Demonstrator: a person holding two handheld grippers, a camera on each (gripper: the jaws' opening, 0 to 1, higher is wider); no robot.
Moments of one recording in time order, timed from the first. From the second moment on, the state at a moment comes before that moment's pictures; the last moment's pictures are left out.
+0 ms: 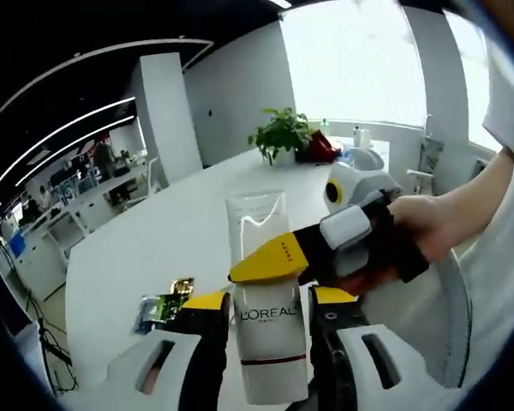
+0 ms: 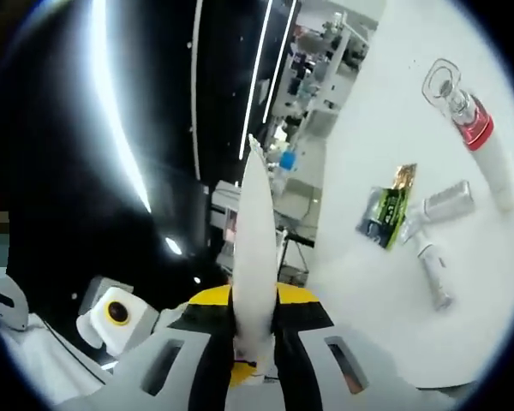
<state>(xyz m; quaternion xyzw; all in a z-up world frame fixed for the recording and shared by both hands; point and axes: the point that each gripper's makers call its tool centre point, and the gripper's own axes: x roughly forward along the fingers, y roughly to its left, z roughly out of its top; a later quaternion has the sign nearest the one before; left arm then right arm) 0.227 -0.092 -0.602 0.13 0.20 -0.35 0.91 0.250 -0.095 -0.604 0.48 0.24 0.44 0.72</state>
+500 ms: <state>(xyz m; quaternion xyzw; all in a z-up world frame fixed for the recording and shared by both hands) 0.212 -0.073 -0.569 0.02 0.19 -0.39 0.90 0.209 -0.097 -0.585 0.23 0.20 0.60 0.74</state>
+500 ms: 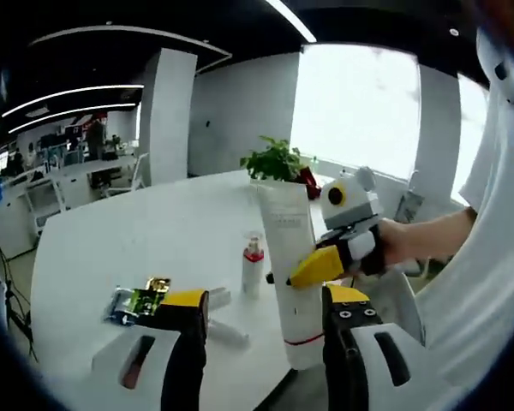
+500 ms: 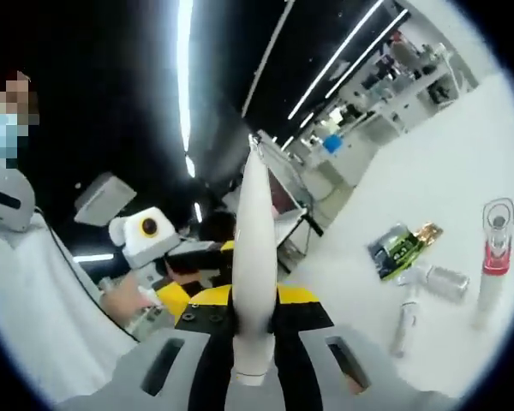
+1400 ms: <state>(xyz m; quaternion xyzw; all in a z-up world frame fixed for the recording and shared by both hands) 0.173 -0.111 -0.541 0.25 0.17 -0.56 0.77 0.153 -0.089 -0.609 -0.17 0.12 0.72 0.66</state>
